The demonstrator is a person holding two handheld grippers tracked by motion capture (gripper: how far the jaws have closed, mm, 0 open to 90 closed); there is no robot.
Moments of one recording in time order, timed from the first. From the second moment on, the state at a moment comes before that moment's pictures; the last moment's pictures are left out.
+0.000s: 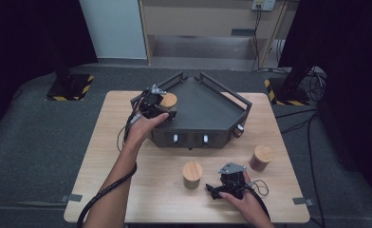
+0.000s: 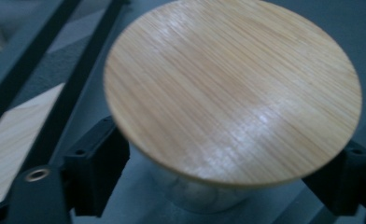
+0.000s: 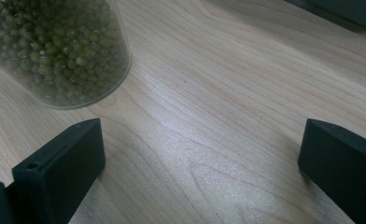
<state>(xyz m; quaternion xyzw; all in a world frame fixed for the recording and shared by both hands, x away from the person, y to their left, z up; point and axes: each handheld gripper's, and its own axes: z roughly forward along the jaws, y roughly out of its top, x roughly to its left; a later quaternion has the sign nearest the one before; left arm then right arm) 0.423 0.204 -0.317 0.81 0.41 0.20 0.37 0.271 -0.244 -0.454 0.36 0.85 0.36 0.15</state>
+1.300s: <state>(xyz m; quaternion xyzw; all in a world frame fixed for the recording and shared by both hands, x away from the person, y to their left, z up) 0.349 0.218 -0.301 0.80 0.40 0.25 0.38 0.271 -0.244 -0.454 0.36 0.85 0.36 0.15</state>
